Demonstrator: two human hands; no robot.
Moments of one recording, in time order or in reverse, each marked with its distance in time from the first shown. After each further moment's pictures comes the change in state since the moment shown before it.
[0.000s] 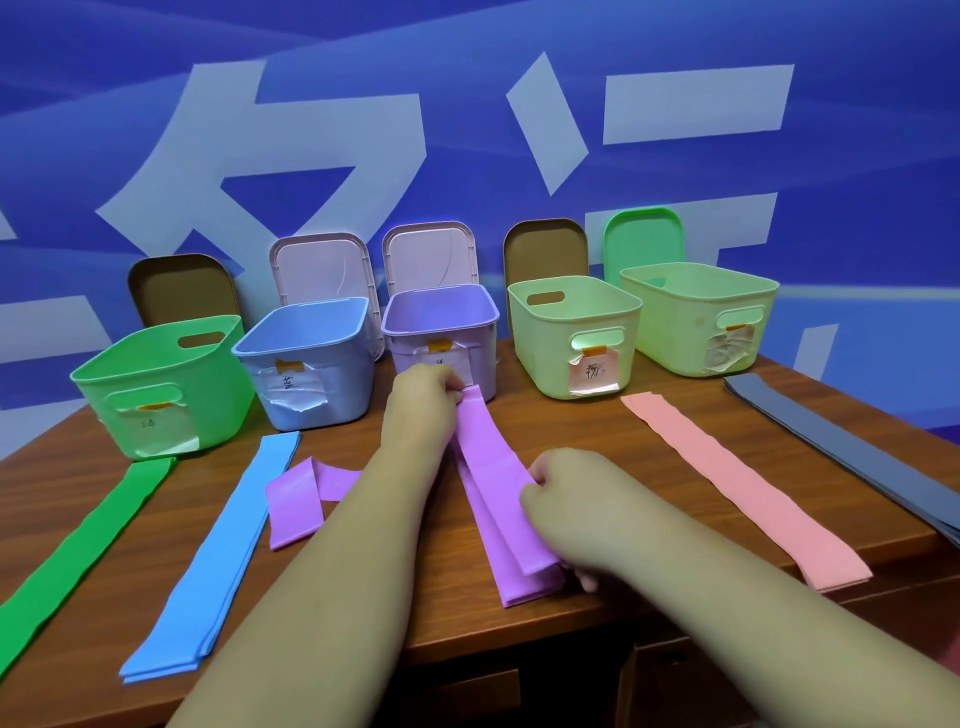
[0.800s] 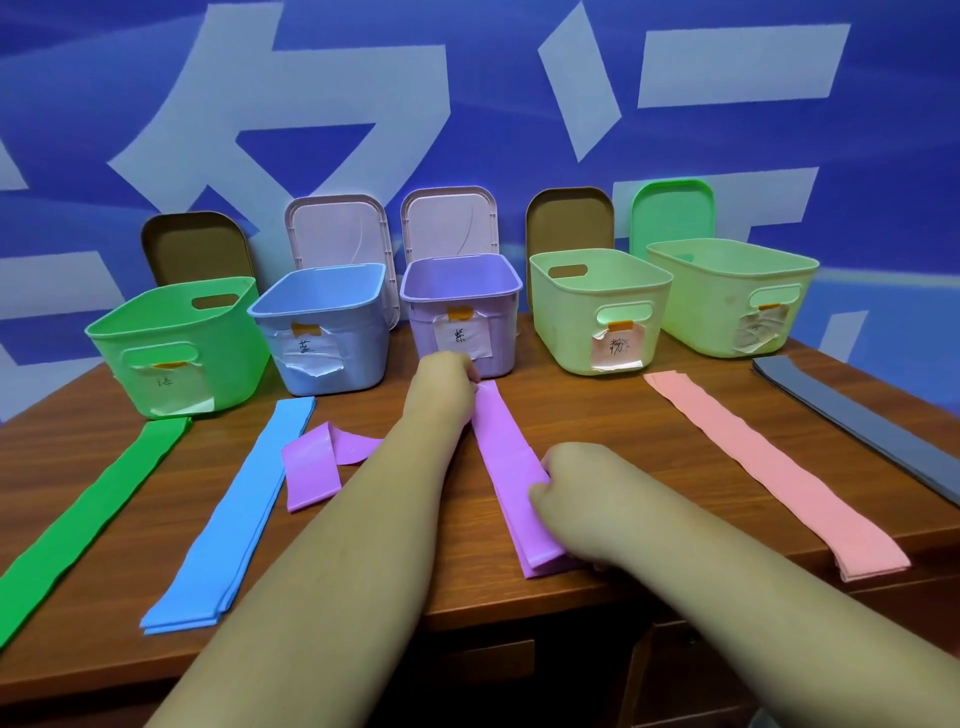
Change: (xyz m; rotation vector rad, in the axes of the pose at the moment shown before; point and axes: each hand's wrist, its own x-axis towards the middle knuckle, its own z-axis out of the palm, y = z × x) left_hand 0.000 -0.008 0.014 -0.045 -0.134 -0.177; right_hand 0.017 0.001 0.027 -0.246 0.003 -0.050
